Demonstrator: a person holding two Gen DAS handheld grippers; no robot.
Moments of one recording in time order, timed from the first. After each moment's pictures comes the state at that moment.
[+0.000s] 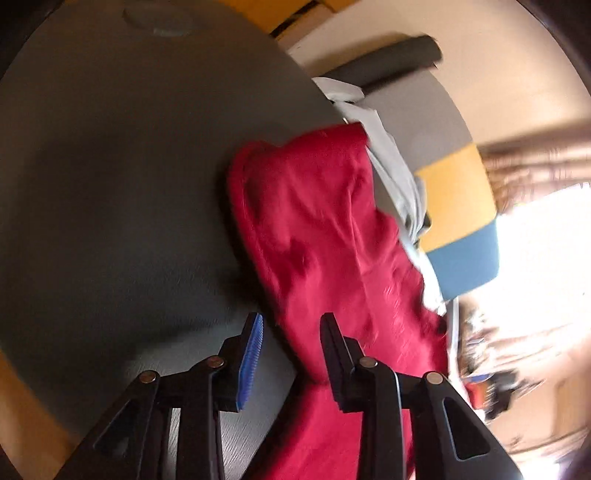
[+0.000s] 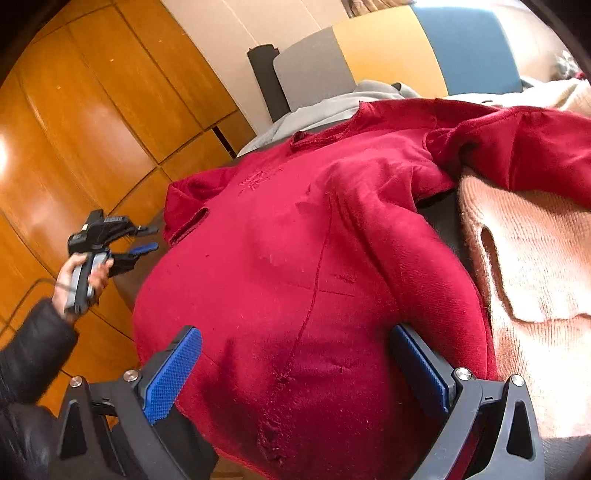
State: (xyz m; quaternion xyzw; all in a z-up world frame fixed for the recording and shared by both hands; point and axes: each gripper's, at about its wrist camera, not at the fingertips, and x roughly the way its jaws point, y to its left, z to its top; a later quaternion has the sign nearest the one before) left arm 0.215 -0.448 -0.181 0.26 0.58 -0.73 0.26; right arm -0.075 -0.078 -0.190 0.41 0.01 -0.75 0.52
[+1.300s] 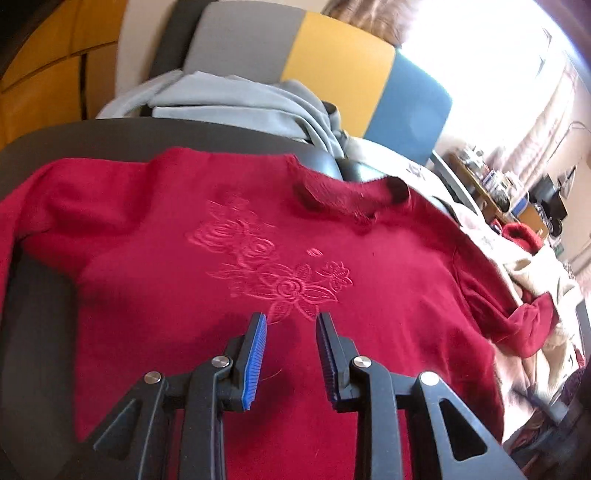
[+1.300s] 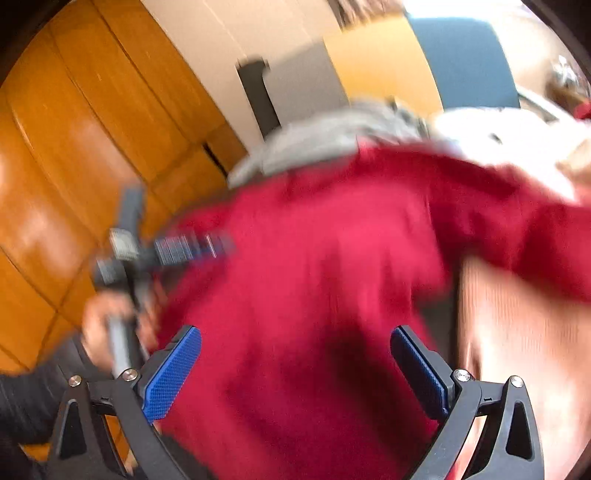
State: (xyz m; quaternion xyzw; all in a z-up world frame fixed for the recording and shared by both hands) left arm 0.040 -0.305 -0.150 0.40 0.26 -0.86 0.16; right arm -0.166 -0.128 -0.119 0.40 -0.03 -0.75 0.53
